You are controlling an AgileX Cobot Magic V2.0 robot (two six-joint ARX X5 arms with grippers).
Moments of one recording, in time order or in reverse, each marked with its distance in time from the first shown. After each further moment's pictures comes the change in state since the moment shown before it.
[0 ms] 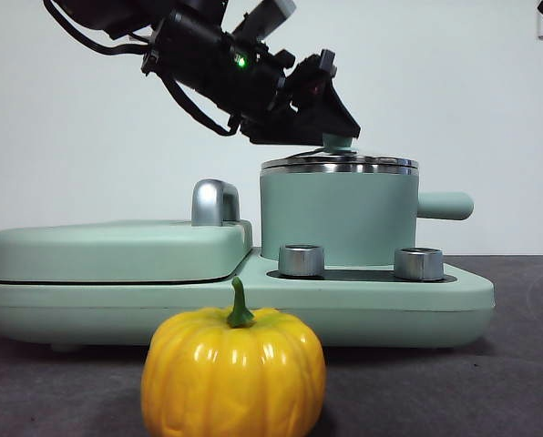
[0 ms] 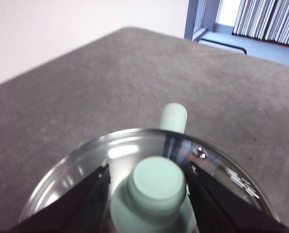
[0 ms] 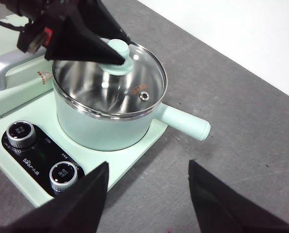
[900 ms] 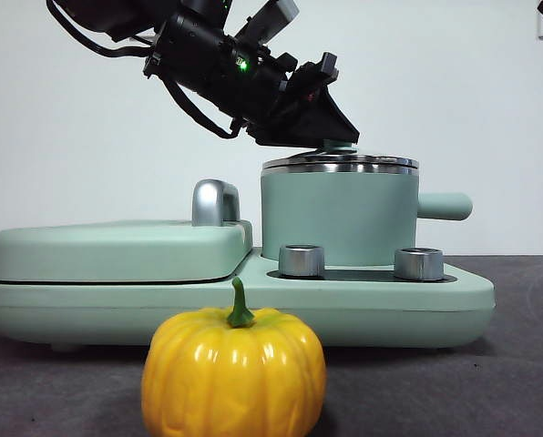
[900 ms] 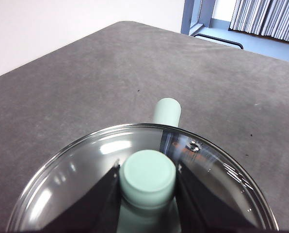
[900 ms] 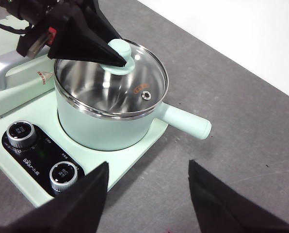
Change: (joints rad) left arm -0.002 0.005 0.004 -0.003 0.008 0.000; right arm 0.000 0.000 0.000 0.000 0.000 0.000
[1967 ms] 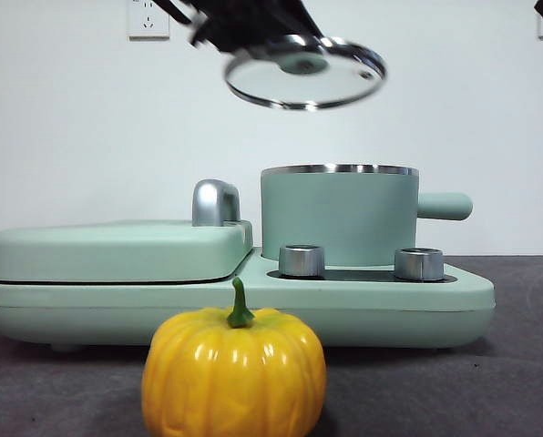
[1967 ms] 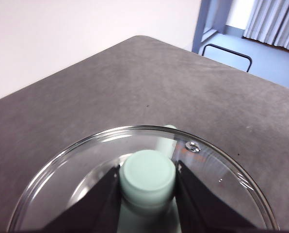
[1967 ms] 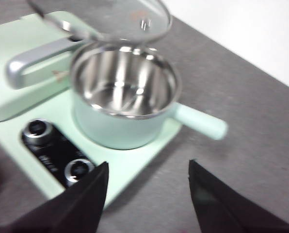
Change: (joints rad) left arm 0.030 -0.237 0.116 -0.381 -0.047 -0.061; right arm 0.017 0.000 0.000 -0.027 -0.049 0.003
